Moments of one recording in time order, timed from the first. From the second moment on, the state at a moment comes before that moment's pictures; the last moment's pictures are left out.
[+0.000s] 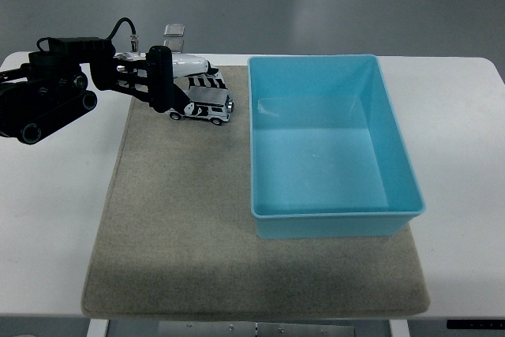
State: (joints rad) left arm -1.13 0.48 -0.21 -0.88 1.43 -0.21 -0.30; right arm 0.02 0.00 -0.01 0.10 -0.03 0.17 0.09
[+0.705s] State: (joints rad) left arm -1.26 0.49 -0.29 -0.91 1.43 -0.21 -0.33; right arm 0.02 0.00 -0.01 0.10 -0.03 0.17 0.09
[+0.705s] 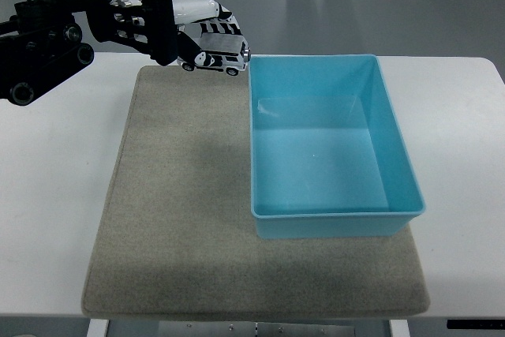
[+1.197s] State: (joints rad) left arm -1.31 0.47 -0.30 -1.01 1.43 -0.20 -0.35; right arm 0.02 0.00 -0.01 0.10 -0.03 0.17 0.09
